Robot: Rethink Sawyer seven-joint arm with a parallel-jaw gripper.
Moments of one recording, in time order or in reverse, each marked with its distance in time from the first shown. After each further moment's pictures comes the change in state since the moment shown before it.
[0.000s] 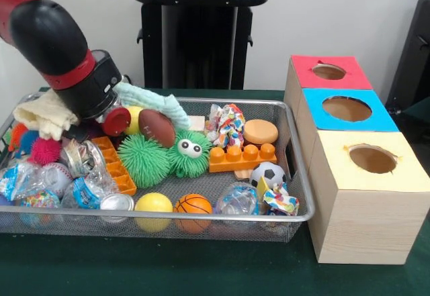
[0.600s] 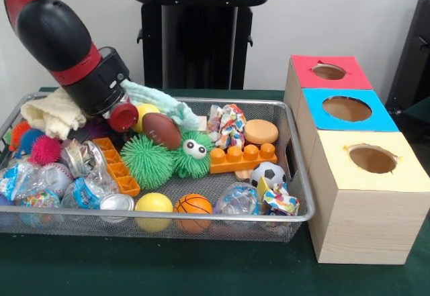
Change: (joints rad) arm -0.069 -0.007 0.072 0.106 0.081 -0.055 0.000
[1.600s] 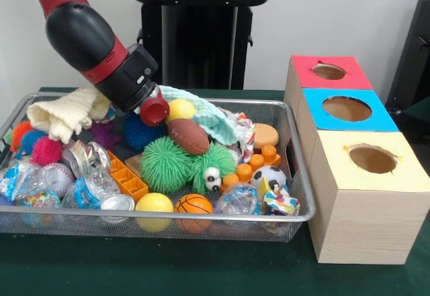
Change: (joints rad) arm -0.146 0.052 0.197 0.206 0.116 -0.149 0.000
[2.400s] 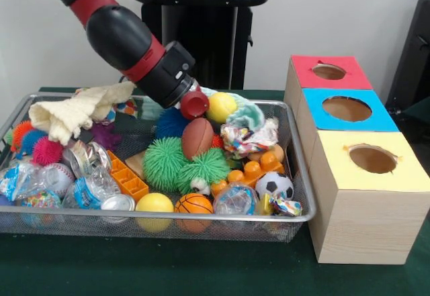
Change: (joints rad) arm -0.086 0.119 0.161 0.139 0.002 -0.181 0.000
